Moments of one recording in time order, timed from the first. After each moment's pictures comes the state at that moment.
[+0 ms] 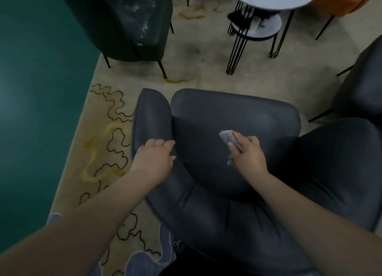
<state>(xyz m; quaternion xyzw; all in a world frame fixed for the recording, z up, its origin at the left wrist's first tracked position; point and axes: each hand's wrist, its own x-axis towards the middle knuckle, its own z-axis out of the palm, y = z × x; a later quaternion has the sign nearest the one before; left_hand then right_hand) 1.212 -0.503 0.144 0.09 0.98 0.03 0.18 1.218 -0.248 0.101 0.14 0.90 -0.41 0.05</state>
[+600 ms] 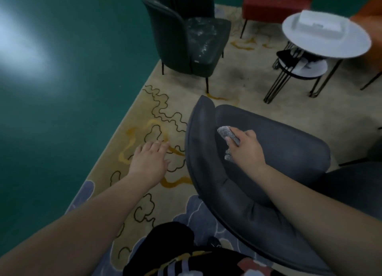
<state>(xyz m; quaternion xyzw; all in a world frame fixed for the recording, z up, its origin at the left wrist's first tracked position) 1.329 -0.621 0.197 -0.05 0.99 -0.01 0.14 1.237 -0.367 0.192 -0.03 0.94 -0.34 0.07</state>
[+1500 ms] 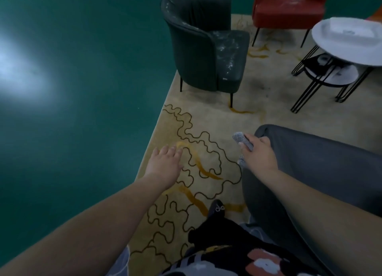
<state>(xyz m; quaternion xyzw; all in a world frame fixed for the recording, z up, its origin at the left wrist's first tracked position) 1.194 -0.914 0.197 0.05 0.98 -0.06 0.19 1.131 -0.645 0.177 0.05 0.95 -0.31 0.05</state>
